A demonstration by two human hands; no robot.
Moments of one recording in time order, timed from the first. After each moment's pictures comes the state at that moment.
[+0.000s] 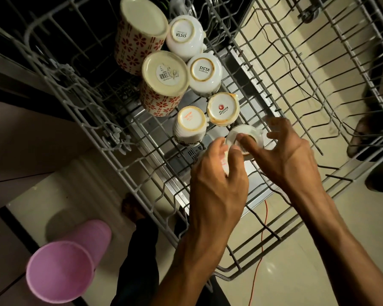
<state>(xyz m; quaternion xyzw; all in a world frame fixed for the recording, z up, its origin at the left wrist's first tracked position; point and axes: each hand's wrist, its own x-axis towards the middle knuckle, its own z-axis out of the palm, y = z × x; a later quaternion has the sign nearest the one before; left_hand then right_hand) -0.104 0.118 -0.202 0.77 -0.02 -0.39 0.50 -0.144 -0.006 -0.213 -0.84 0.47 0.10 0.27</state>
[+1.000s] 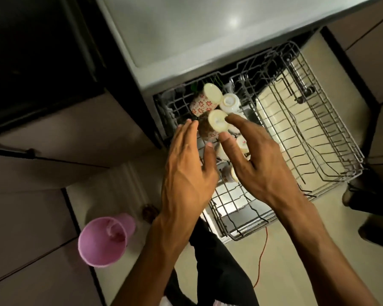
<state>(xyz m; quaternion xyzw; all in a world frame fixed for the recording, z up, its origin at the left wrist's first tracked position) -0.053 0.242 -0.012 0.88 -0.10 -0.12 0.44 -0.091 0.107 0.002 -0.92 0.13 -0.01 0.37</state>
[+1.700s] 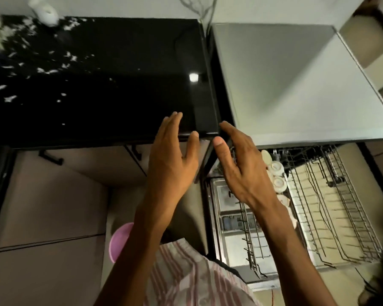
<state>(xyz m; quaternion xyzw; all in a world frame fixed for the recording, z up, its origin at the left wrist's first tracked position) -0.002 0.449 0.142 0.87 0.01 0.05 0.48 -0.019 0.298 0.141 -0.91 -0.03 -0.05 0.42</state>
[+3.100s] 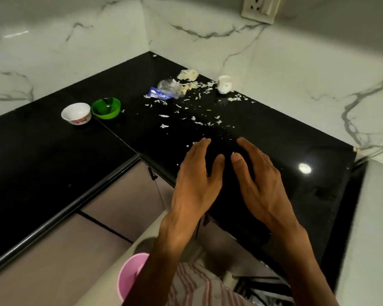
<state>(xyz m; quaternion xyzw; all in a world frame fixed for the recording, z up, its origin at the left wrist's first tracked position) 0.100 0.570 0.186 0.81 0.27 0.23 0.47 0.189 0.454 0.185 -0.82 -0.38 0.05 0.42</state>
